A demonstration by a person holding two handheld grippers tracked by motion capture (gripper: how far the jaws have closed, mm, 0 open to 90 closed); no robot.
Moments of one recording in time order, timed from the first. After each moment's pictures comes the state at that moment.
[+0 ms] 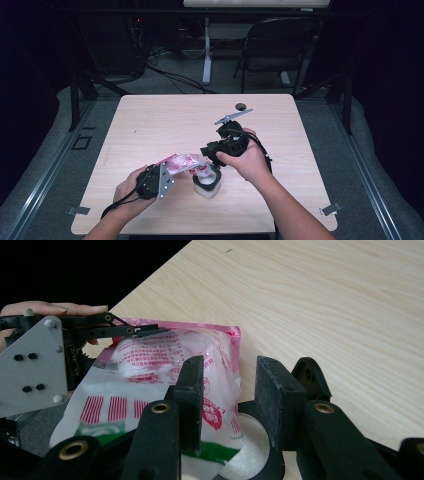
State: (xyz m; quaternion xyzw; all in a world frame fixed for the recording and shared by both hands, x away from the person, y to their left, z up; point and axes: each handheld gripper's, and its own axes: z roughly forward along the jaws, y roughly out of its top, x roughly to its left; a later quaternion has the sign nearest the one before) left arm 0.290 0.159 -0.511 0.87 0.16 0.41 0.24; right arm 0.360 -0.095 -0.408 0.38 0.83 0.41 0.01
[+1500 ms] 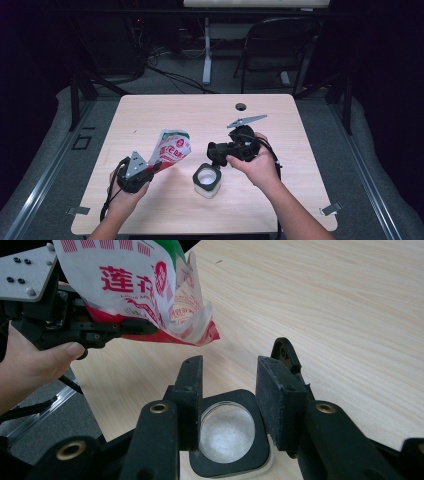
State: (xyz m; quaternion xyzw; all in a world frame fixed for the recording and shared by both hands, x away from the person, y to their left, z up) left arm 0.307 0.209 -0.506 0.81 0.33 0.26 0.40; right arm 0.347 -0.121 -0.411 0.39 0.81 0.43 0.03
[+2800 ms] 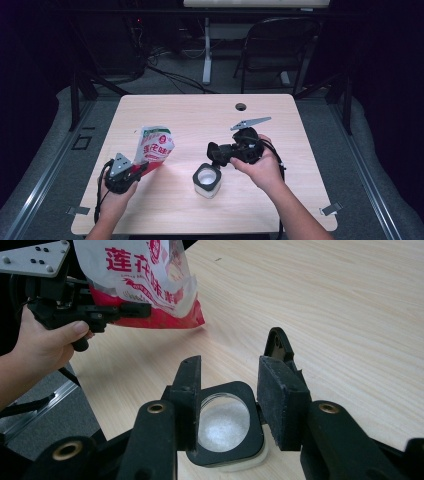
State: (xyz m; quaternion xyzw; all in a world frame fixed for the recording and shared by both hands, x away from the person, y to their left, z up) left arm 0.311 0.250 -0.527 0.77 0.41 0.25 0.41; right arm 0.342 -0.129 -0.412 0.39 0.82 0.43 0.03
